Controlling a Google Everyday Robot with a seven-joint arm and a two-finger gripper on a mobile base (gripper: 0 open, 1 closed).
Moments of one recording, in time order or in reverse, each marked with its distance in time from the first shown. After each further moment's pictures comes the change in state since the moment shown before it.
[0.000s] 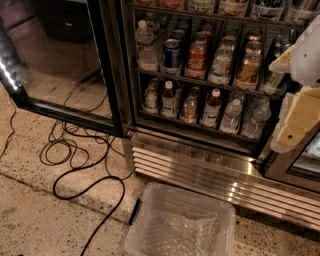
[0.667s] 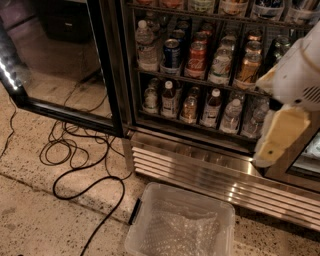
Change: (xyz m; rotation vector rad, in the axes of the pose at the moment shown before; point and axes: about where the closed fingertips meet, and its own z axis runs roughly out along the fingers) arm -0.013 0.017 0.029 -0.031 -0.023 0.017
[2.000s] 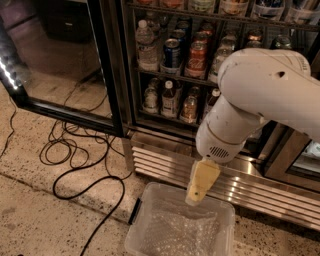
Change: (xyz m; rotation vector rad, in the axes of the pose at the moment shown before) arm -0.062 0.062 0.156 -0.180 -0.027 0.024
